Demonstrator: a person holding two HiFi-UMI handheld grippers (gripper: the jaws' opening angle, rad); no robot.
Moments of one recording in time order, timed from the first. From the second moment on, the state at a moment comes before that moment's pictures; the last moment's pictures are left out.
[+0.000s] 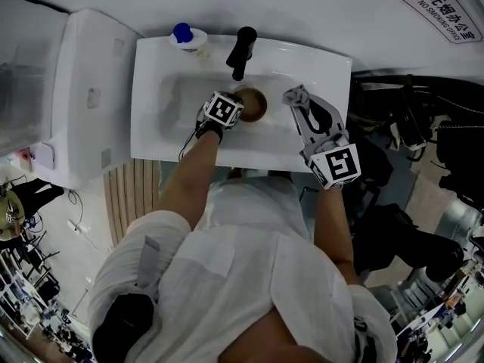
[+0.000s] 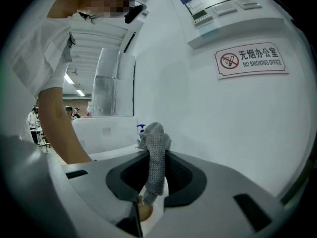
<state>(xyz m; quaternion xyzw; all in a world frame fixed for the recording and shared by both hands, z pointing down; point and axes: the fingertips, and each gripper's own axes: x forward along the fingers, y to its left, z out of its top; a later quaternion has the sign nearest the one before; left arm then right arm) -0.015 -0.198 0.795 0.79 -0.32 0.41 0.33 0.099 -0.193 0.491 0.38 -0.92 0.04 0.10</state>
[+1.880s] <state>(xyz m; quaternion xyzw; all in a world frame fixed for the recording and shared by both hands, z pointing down) -0.007 -0.190 0.495 0.84 -0.31 0.45 -0.06 0.001 -0.194 0.502 0.29 -0.88 -0.04 0.37</state>
